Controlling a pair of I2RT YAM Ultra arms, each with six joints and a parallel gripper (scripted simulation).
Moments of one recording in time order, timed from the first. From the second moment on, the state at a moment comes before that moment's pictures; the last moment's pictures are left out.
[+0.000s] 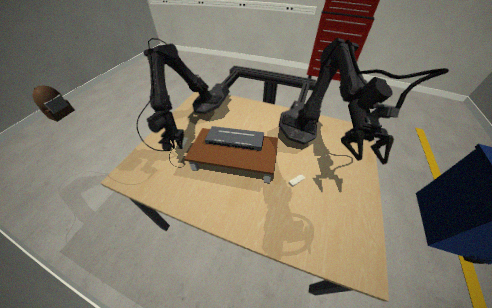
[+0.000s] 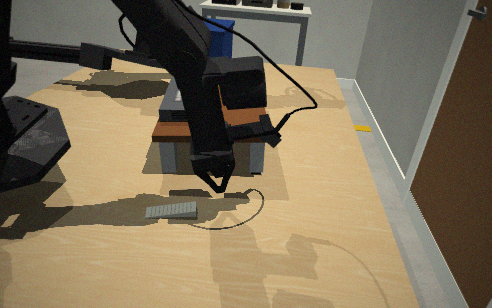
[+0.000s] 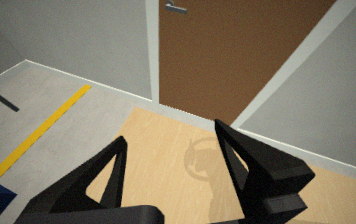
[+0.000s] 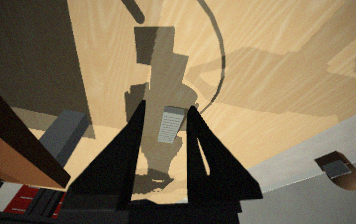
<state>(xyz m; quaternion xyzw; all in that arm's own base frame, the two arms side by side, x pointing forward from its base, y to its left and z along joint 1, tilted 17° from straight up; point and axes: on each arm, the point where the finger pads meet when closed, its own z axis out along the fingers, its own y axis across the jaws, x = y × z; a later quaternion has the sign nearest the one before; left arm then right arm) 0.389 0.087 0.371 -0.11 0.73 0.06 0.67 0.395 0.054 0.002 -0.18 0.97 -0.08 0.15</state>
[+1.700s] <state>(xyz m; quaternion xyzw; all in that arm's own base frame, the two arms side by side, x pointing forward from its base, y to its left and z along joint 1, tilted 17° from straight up) 0.381 0.001 0.412 0.00 0.70 0.00 0.71 0.347 0.016 -0.021 -0.16 0.97 -0.14 0.06</state>
